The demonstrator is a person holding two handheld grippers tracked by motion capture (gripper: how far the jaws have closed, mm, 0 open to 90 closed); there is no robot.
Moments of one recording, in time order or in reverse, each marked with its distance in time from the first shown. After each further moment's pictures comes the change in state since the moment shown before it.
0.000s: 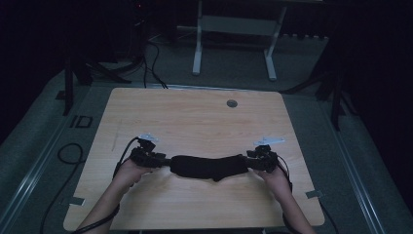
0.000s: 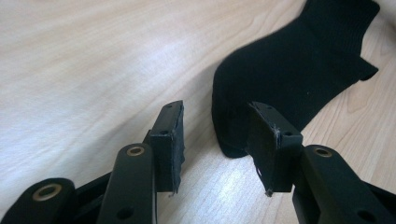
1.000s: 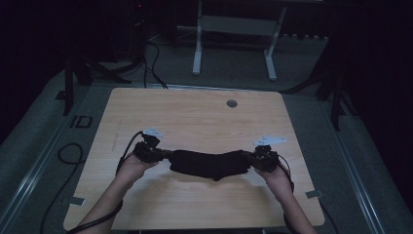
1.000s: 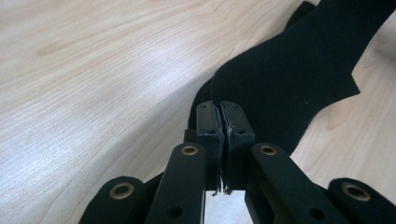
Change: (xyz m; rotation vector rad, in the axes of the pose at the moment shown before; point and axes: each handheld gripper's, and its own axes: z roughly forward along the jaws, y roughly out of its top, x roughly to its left) left arm -0.012 0.024 0.000 0.016 0.003 0.044; right arm 0.013 0.008 -0.012 -0.017 0.014 -0.046
